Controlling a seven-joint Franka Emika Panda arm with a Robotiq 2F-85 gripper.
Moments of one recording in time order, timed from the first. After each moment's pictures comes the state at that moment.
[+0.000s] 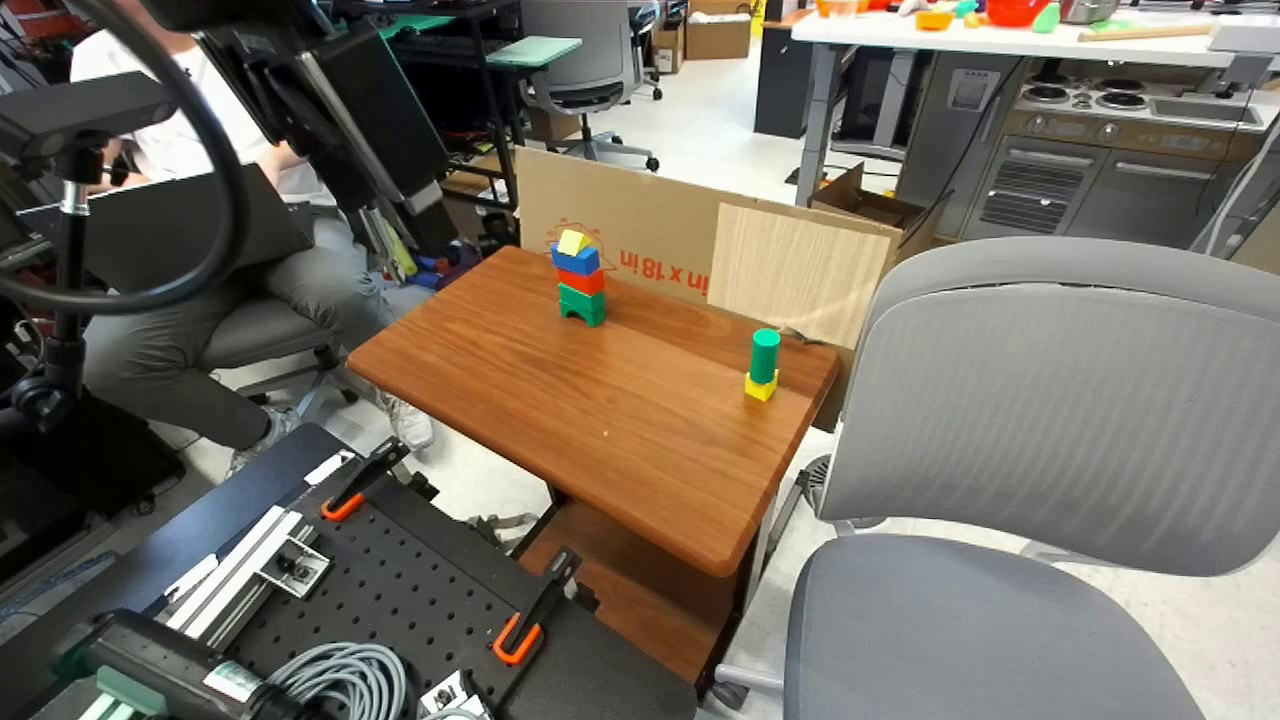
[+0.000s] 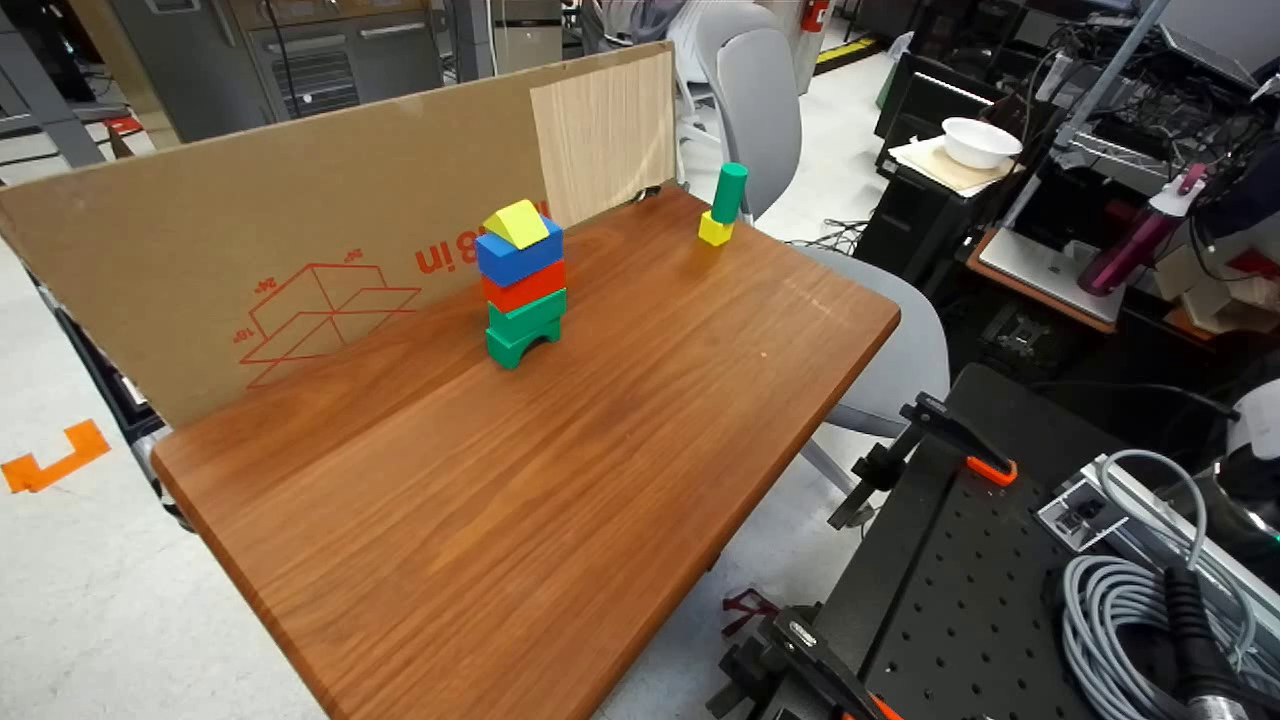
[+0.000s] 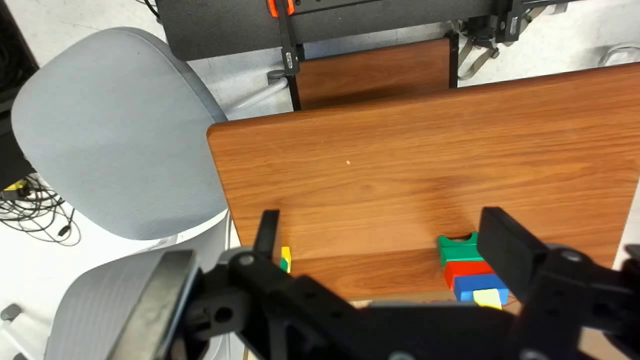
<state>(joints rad) -0.09 -0.74 -0.03 -2.65 -0.08 2.08 0.02</state>
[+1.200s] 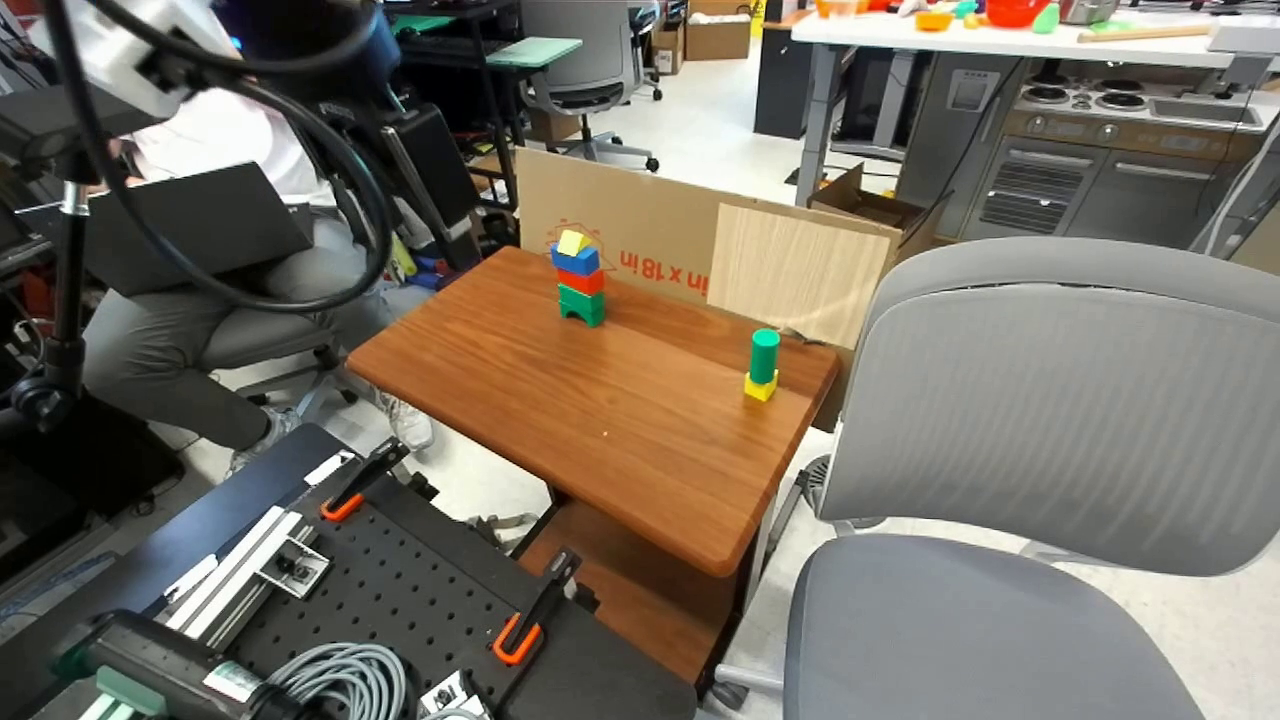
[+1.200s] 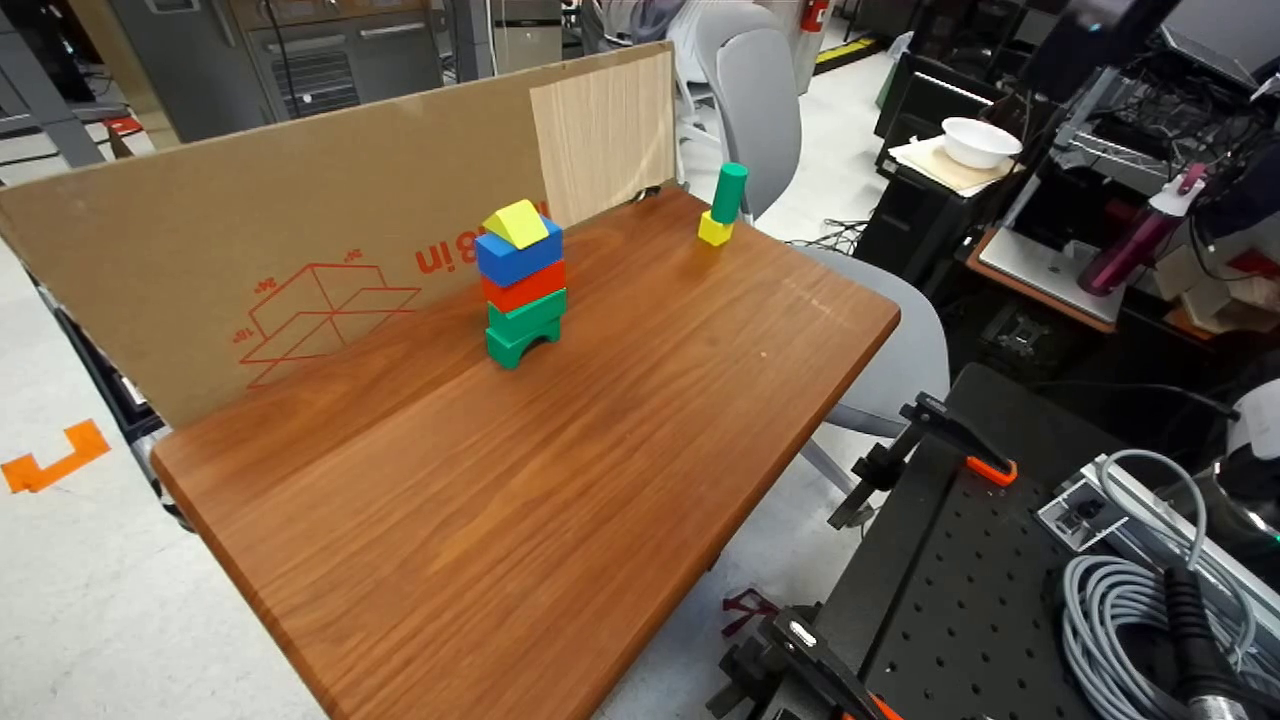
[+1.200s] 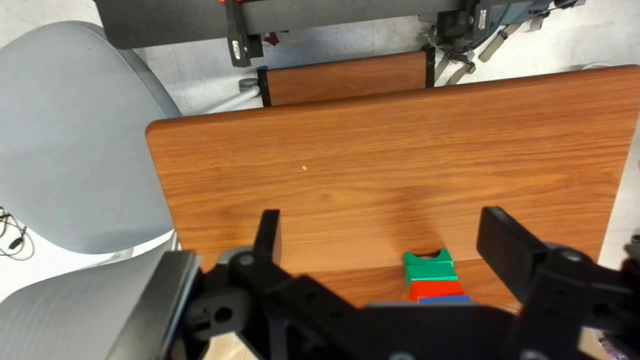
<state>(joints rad) -0.03 -0.53 0.01 -2.62 -0.02 2.20 0.06</state>
